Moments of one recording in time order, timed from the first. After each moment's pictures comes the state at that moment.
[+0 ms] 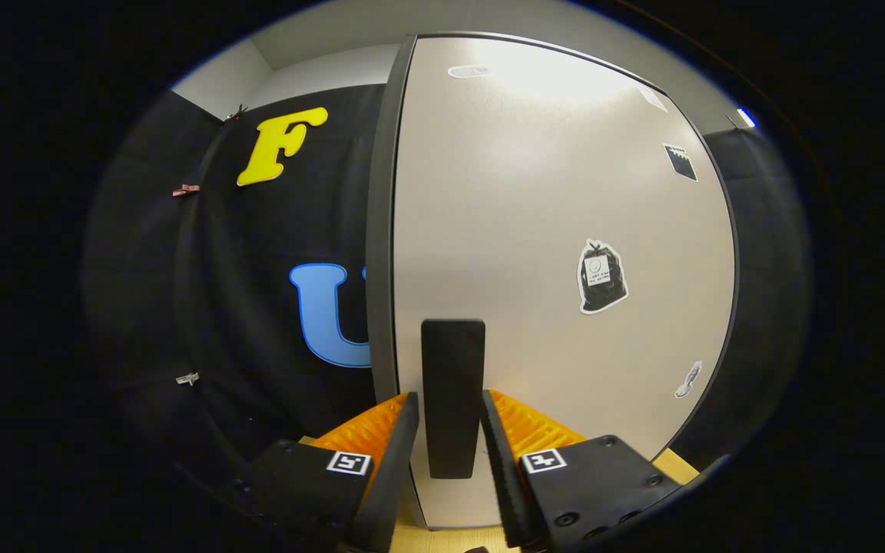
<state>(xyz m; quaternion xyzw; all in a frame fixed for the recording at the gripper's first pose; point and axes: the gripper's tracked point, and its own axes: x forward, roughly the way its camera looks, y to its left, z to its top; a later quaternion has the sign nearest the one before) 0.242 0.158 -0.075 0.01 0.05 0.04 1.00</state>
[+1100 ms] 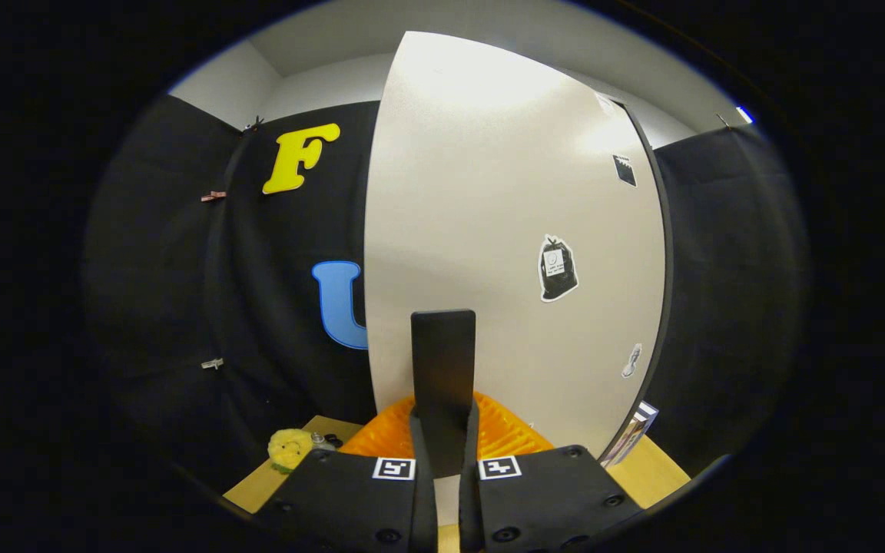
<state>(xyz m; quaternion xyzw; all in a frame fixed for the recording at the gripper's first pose) 0.137 0.116 -0.055 0.01 0.05 0.09 0.99</state>
